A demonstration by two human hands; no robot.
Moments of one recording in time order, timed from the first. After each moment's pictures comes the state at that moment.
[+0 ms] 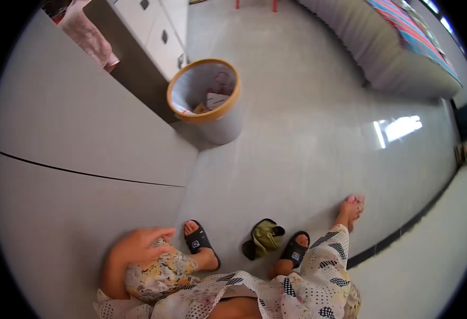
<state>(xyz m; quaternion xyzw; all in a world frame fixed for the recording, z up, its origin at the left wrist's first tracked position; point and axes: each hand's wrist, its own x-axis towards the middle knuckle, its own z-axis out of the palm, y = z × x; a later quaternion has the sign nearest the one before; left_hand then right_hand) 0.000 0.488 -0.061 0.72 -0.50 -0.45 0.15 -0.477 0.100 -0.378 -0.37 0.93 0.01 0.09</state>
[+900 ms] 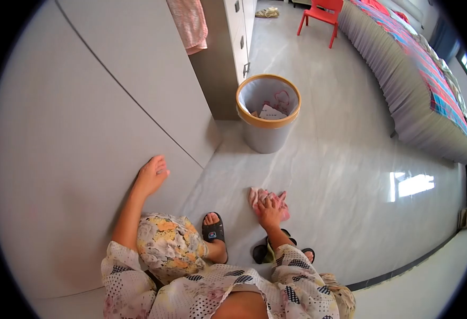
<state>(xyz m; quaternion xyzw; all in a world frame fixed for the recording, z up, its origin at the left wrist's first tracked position) 0.086 0.556 -0.140 0.87 -0.26 -0.18 0.37 -0.215 0.304 -0.434 -0.94 0.28 -0.03 0.16</state>
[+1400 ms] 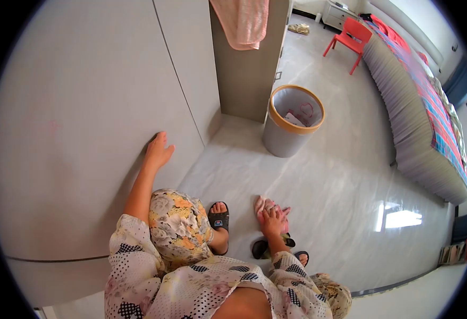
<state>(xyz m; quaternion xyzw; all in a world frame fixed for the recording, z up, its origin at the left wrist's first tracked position) 0.113 0.603 -0.160 0.93 -0.18 -0.02 0.32 -0.250 0.329 -0.415 -0.96 0.25 0.03 0.13</state>
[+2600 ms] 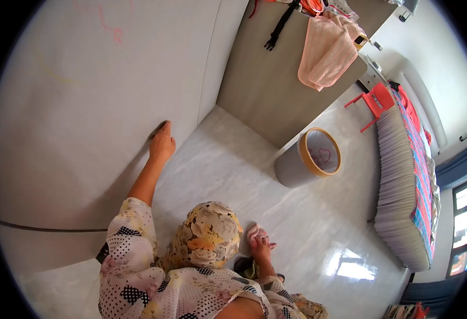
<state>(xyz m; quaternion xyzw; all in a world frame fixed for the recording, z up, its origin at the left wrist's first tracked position) 0.157 0.688 -0.241 0.96 -0.07 0.13 0.25 -0.273 0.320 -0.463 -0.97 0.21 0.06 0.14</state>
